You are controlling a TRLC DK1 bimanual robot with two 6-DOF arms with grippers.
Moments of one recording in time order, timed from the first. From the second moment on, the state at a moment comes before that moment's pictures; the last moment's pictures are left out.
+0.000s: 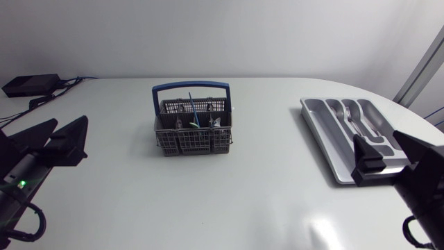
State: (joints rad) left arm -0.06 0.49 0.27 0.15 0.02 -0.14; right arm 0.02 0.35 0.17 0.13 0.01 -0.10
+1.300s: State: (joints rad) left arm -0.41 1.60 0.84 0.25 0.41 0.53; right arm 0.39 1.22 0.80 -0.36 -0.15 -0.27
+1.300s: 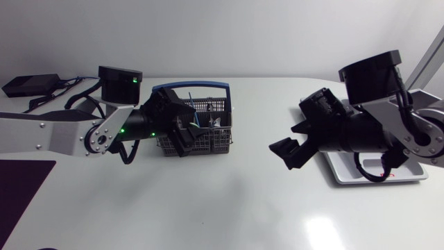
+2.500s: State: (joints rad) left arm -0.46 1.82 0.92 0.45 0.45 0.63; right arm 0.39 1.38 0.81 -0.35 -0.14 -0.33
